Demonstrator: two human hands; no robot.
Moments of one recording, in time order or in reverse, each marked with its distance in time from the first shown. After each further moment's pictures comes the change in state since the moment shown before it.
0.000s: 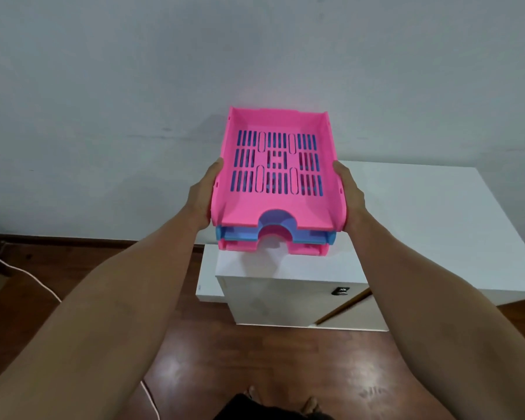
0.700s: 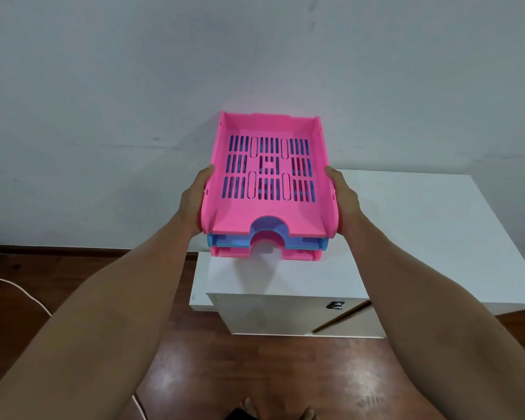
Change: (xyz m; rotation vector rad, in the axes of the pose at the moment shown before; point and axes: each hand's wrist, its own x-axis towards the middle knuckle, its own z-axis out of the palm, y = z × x) left_hand 0.027 0.009 0.004 -0.138 -0.053 -0.056; right_hand 0.026 -0.018 0.000 -0.090 0.017 -0.007
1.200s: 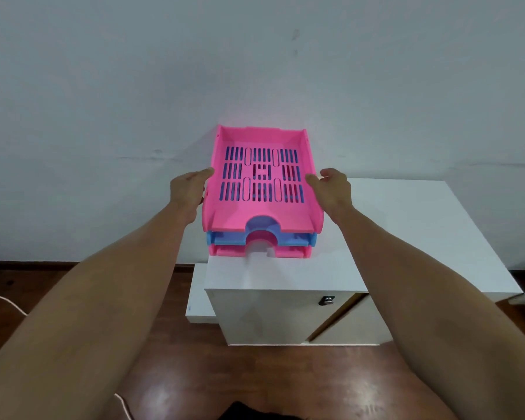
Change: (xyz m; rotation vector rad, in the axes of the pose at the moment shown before) left_hand -0.033 0.035 0.022 0.319 0.462 0.283; right_hand -0.037 -0.029 0.012 -0.734 0.237 -0.403
